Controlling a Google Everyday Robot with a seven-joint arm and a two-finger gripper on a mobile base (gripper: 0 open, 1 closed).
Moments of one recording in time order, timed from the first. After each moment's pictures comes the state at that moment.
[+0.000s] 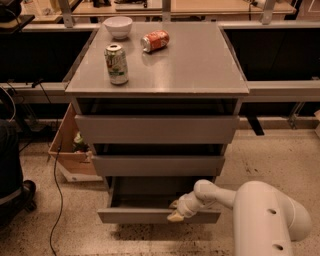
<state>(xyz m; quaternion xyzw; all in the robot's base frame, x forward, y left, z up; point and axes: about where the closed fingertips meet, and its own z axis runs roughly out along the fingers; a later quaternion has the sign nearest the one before) 0.573 -0.064 0.196 -0.61 0.73 0.24 0.20</state>
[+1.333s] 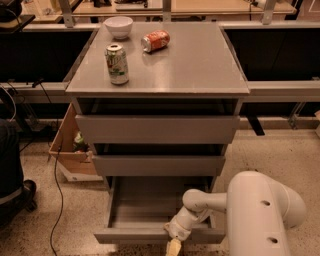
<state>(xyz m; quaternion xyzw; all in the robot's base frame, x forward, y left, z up) 0.422 -0.023 0.225 -0.60 0.70 0.38 0.02</state>
